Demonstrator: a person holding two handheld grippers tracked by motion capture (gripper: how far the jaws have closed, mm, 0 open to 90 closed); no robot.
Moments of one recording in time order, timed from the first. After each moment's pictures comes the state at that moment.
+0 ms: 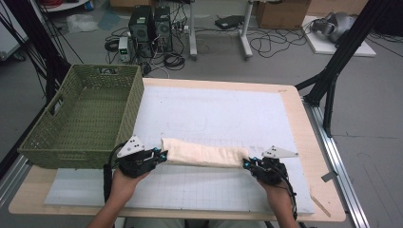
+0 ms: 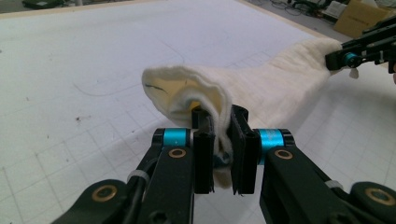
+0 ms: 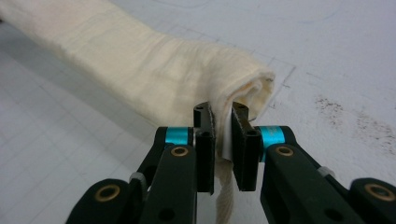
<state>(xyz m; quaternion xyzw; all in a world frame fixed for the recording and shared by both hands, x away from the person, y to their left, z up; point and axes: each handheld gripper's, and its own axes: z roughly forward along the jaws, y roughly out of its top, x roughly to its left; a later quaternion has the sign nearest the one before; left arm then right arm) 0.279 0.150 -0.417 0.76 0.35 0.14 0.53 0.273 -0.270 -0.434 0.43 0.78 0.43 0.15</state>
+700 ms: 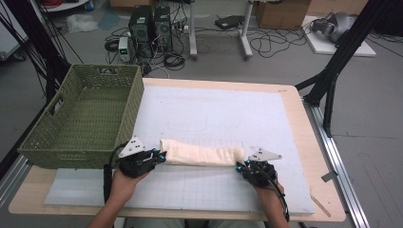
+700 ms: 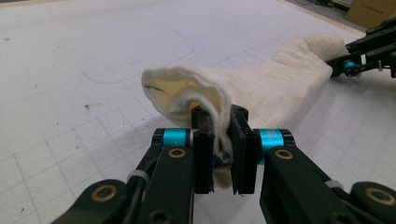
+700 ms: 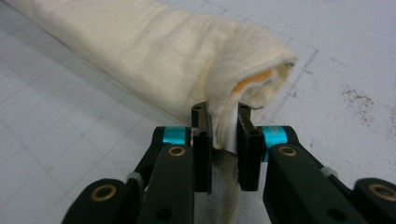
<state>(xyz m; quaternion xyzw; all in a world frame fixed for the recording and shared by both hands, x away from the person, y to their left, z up) 0.281 0.151 -0.423 0.76 0.36 0.15 0.52 0.273 -0.247 -0.450 0.42 0.81 0.37 0.18</state>
